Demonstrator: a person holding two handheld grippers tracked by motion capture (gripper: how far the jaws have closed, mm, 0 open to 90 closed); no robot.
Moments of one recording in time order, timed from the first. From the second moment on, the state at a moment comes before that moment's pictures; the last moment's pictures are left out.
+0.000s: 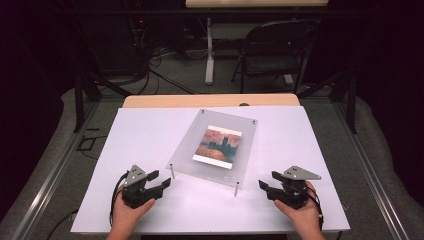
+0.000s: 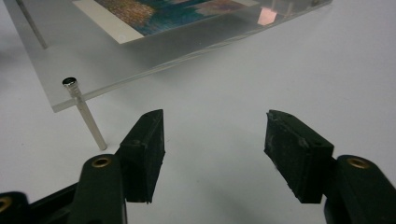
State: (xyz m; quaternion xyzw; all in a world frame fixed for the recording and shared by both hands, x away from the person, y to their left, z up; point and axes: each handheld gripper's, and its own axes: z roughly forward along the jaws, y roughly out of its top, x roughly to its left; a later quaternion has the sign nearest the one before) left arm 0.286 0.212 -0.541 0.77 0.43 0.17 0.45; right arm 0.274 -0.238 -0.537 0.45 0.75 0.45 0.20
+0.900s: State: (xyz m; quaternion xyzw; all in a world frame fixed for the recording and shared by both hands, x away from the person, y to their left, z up) left arm 0.300 0.181 -0.544 0.79 0.43 0.16 0.41; right arm 0.265 -0.235 -0.536 0.44 0.75 0.44 0.19
